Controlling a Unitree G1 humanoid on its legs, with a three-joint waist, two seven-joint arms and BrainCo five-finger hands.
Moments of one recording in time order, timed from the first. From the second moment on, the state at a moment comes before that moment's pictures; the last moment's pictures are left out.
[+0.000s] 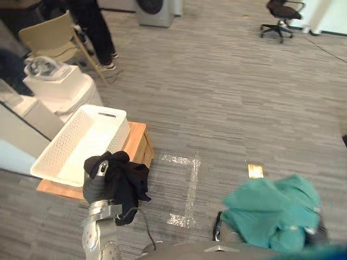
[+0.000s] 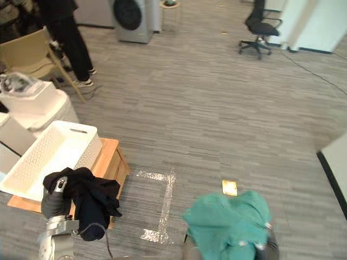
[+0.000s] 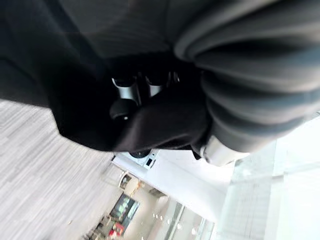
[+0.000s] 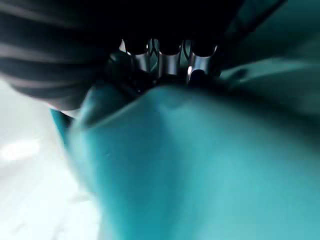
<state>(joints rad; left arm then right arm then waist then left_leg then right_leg) 0.39 0.13 -0.05 0.04 -0.78 -0.57 -0.17 0.61 -0.11 -0.03 0.20 0.72 -0.75 0.83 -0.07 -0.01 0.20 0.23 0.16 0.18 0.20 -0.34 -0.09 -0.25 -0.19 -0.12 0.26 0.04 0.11</state>
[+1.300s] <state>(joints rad) 0.39 0.13 -0.03 -0.23 -0.68 -0.32 -0.17 0.33 -0.11 0.26 -0.17 0.42 -0.26 0.12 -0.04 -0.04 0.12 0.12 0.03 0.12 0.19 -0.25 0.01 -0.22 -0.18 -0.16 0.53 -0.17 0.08</state>
